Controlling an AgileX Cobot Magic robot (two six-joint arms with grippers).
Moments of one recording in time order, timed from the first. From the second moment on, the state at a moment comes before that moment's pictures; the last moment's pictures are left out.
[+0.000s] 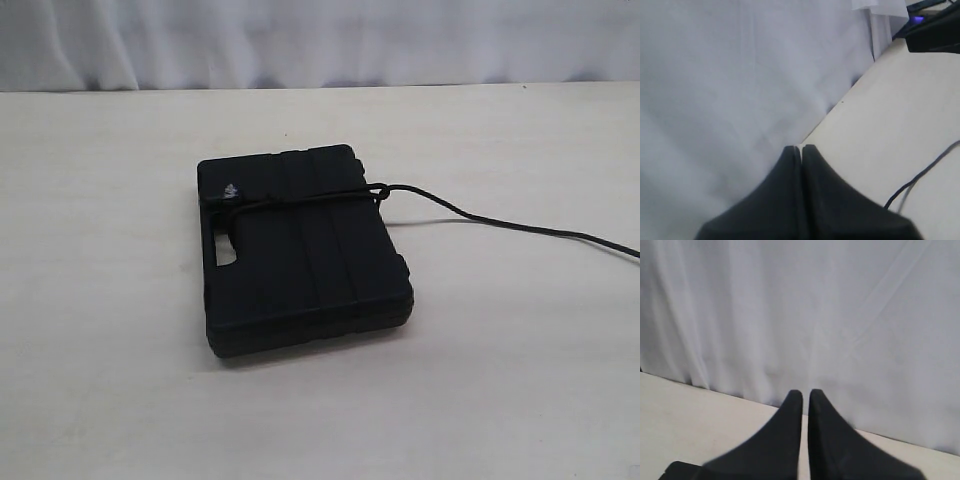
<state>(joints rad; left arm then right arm) -0.61 1.28 -1.29 -0.14 0.37 0.44 0.14 1.23 -0.98 1.75 0.24 -1.74</state>
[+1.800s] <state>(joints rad) -0.61 0.55 -0.71 -0.14 0.14 0.24 0.14 0.52 -0.56 1.75 0.33 -1.66</state>
